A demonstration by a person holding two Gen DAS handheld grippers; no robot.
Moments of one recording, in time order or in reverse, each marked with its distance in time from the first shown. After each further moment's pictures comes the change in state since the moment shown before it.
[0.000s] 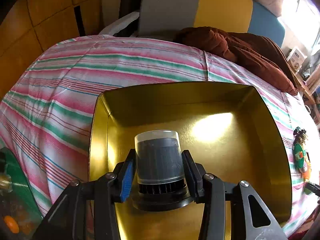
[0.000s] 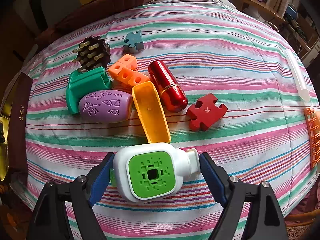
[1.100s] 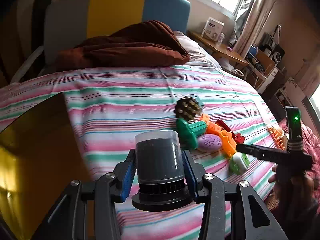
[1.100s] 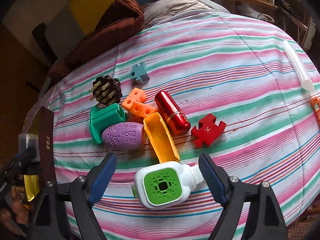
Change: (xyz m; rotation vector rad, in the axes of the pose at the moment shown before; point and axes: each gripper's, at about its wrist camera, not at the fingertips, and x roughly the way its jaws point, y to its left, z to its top) left arm -0.071 -0.254 -0.051 0.327 -0.047 -0.385; right arm -0.032 -0.022 0.006 0.134 -0.129 0.173
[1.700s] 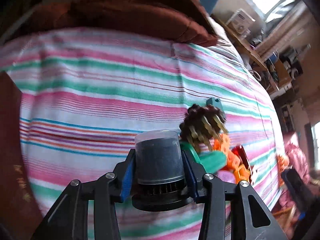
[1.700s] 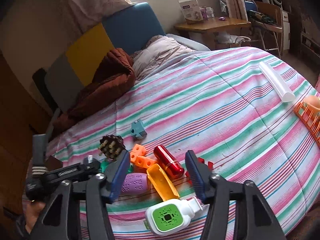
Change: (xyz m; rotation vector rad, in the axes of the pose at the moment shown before) left arm 0.130 -0.006 0.046 -0.183 0.181 -0.028; right arm -0.045 -0.006 0.009 0.147 -0.317 0.009
